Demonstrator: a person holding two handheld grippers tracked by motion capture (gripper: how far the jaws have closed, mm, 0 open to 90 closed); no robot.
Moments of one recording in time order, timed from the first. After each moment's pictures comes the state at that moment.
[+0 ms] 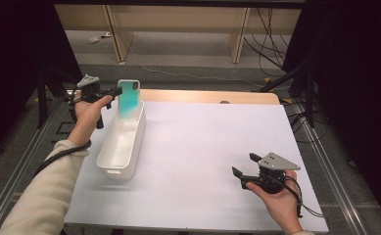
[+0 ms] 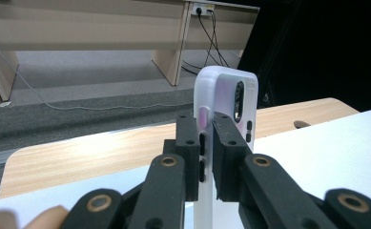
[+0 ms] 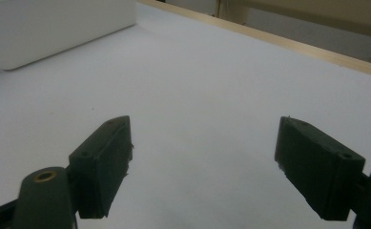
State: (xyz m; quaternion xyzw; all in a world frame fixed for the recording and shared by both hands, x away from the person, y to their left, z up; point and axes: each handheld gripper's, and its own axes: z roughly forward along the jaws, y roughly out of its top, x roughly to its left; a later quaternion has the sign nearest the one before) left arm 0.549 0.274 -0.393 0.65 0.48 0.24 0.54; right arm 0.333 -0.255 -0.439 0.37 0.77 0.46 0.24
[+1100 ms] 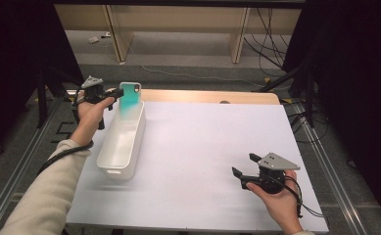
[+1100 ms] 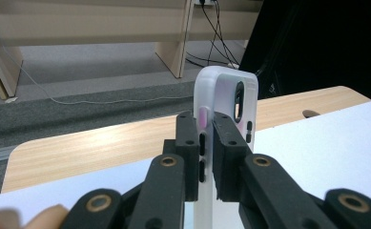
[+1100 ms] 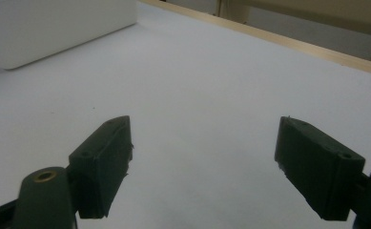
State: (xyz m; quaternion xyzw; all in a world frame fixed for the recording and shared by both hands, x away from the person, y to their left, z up) left arm 0.553 0.270 -0.401 0.66 0.48 0.24 0.52; right arm 0.332 -0.255 -0.439 0.37 0.77 0.46 0.23
